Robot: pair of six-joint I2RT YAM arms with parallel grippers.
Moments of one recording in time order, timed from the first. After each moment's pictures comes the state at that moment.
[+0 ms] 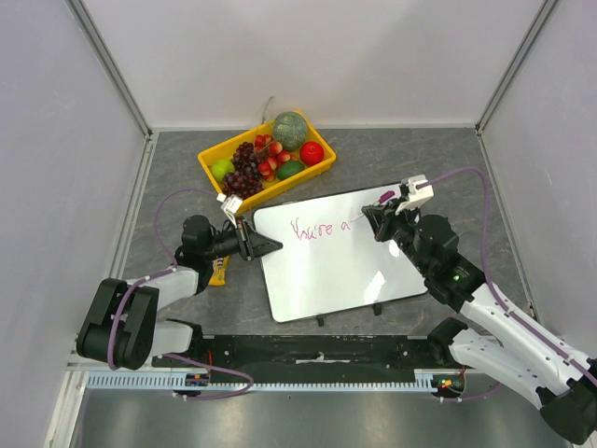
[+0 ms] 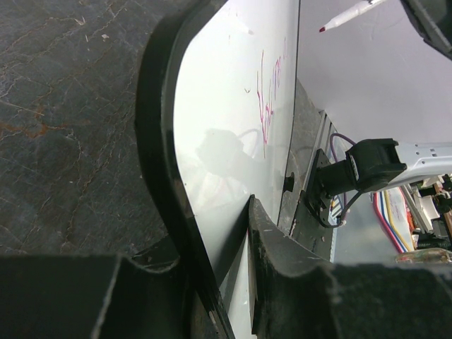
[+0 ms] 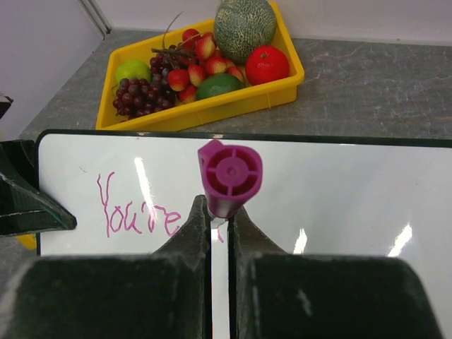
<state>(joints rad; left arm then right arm) -0.23 1.29 0.32 0.76 0.92 -0.61 0.65 0.79 0.62 0.04 0.20 0.27</state>
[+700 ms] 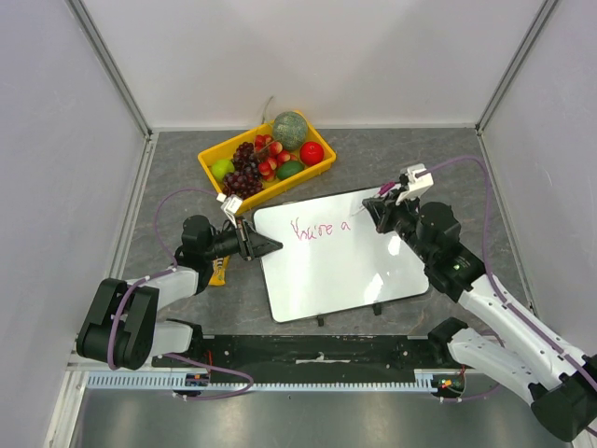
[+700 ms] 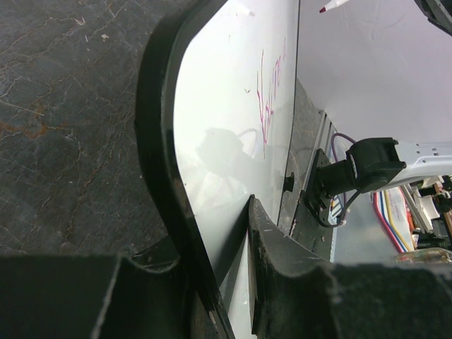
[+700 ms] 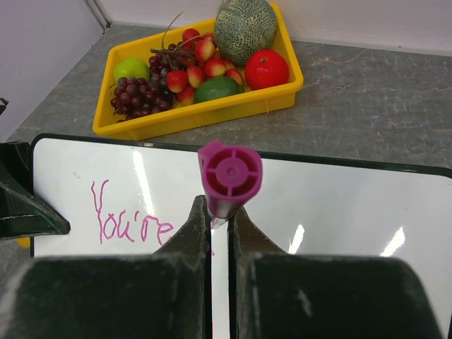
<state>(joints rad) -0.23 1.29 0.32 0.76 0.92 -0.61 0.58 0.85 0.70 0.02 0.10 0.24</state>
